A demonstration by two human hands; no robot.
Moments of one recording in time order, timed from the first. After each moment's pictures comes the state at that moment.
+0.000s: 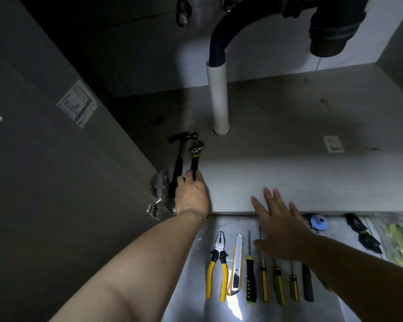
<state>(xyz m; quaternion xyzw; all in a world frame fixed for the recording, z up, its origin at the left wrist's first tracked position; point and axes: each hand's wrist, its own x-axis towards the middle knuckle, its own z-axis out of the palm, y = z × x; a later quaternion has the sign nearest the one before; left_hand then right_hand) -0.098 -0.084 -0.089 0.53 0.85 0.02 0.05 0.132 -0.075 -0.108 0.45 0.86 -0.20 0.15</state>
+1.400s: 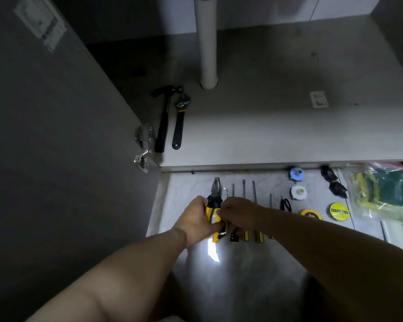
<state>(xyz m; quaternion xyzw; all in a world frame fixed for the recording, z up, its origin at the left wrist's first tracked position) -0.052 -0.225 -0.142 0.44 0.74 0.15 0.48 0.097 -0.146 -0.119 0.50 0.63 -0.58 0.14</state>
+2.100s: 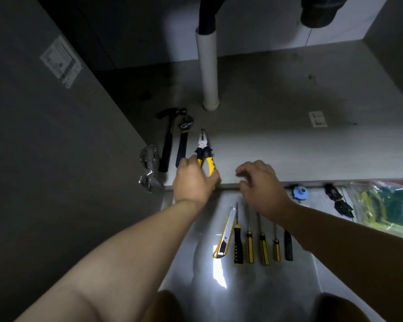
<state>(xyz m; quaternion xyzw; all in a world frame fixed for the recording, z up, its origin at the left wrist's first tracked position) -0.063 -0.116 -0.074 0.47 0.85 0.20 0.15 0.113 -0.087 -0.070 0.53 0.77 -0.32 -0.15</state>
